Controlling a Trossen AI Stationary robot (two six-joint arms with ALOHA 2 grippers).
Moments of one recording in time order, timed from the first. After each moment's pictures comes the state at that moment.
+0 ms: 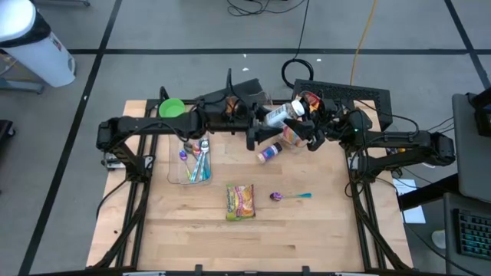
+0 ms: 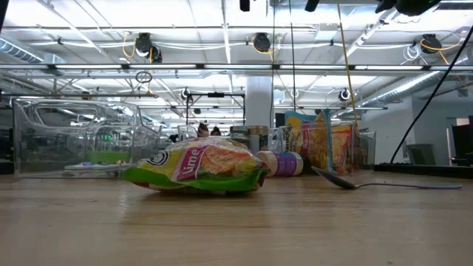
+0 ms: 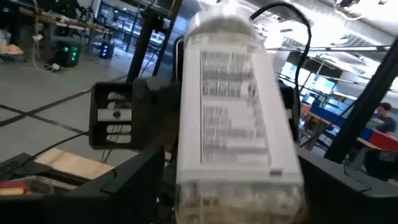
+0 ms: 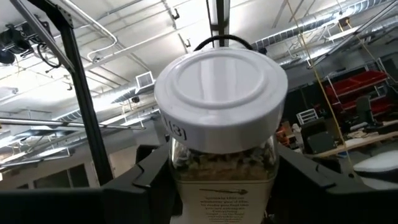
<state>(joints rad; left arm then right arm) 0.15 1.66 1.47 0.31 0.21 -0.38 -0.21 1.08 0.75 0.87 -0.16 0.46</state>
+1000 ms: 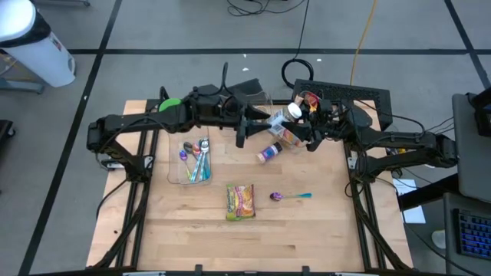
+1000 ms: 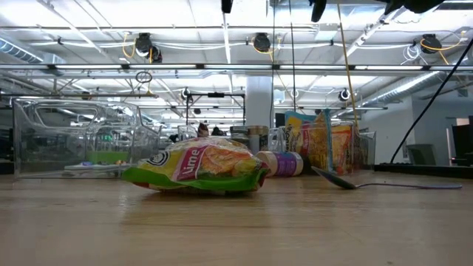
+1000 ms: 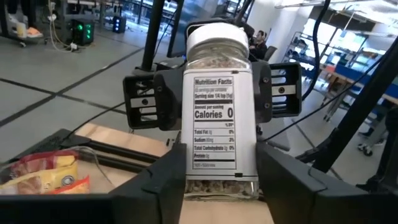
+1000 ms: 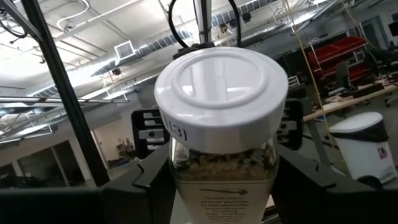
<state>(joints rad) 0.20 1.56 1.47 0.04 0.24 -0.26 -0.21 1.02 0.75 0.64 -0.17 0.45</state>
